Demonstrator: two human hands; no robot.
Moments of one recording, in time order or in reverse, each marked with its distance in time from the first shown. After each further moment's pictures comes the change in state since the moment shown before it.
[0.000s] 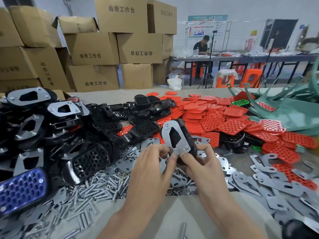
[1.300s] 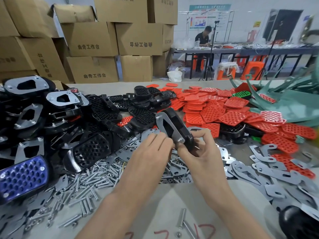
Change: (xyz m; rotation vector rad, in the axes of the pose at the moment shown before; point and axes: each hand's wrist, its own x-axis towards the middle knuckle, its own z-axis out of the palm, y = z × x) left_hand 0.011 -0.006 -0.014 0.443 -0.043 0.551; right_hand -0.012 -0.012 0.009 -0.232 -0.062 -0.266
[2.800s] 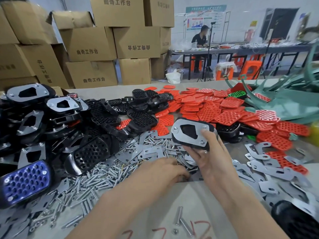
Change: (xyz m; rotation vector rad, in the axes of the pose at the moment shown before) left_hand 0.012 0.014 -0.012 -0.280 -0.750 -0.043; right_hand 0.024 0.005 -0.023 0.637 0.275 0.422
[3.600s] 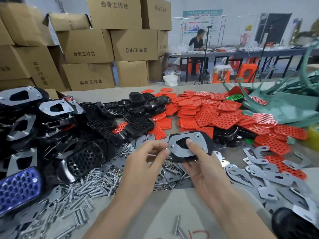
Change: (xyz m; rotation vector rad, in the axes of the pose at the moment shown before) left_hand -0.001 -0.004 0.009 -0.883 0.727 -0.266; right_hand -0.001 0.014 -0.004 0.052 -0.090 0.082
